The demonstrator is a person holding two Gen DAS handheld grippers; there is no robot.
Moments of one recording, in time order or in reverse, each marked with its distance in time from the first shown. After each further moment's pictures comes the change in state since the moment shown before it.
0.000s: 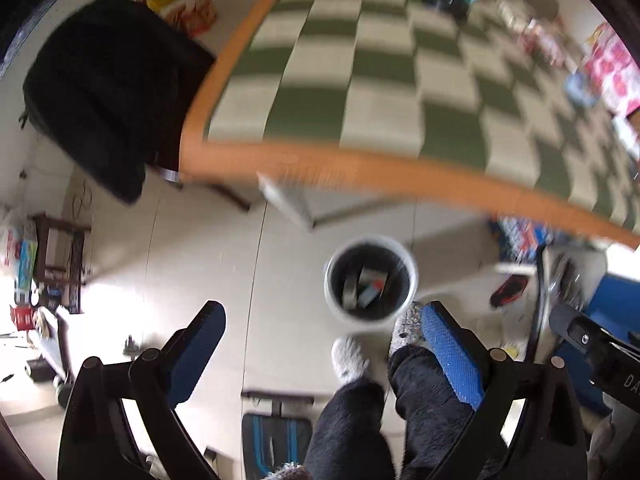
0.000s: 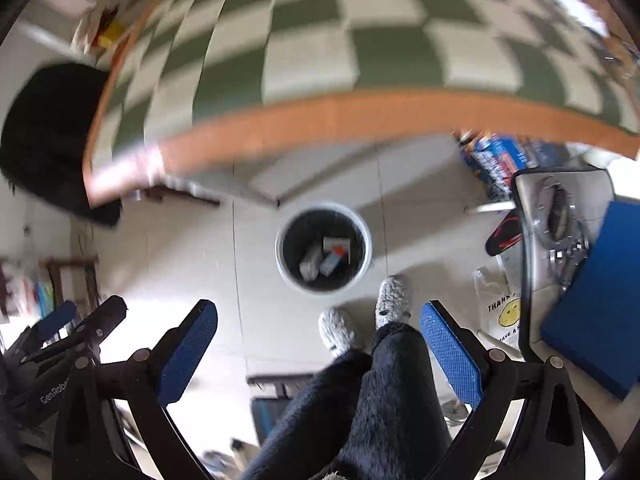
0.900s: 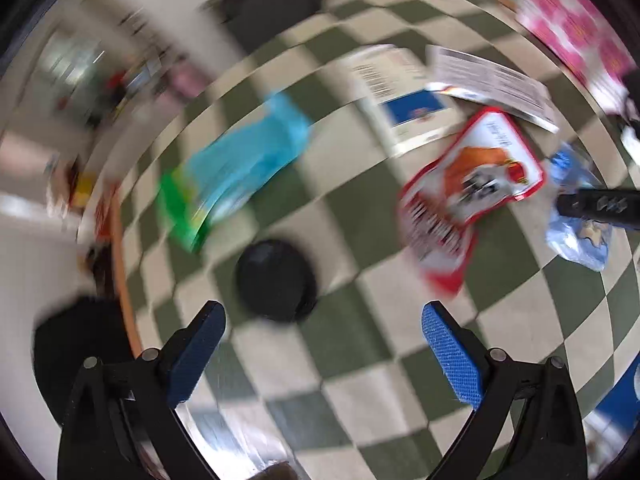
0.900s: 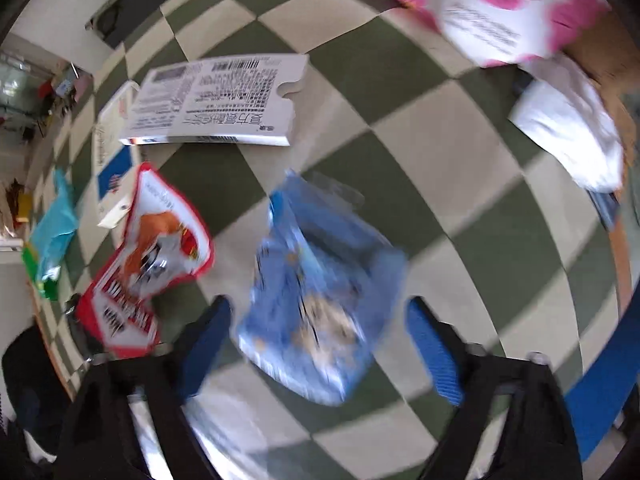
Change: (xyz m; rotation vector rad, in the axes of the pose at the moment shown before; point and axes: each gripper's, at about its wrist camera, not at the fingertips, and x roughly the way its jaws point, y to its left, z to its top) left arm 0.057 -0.280 0.362 0.693 -0.076 0.120; right arm 0.016 -0.254 0.419 0.493 -0.033 -0.086
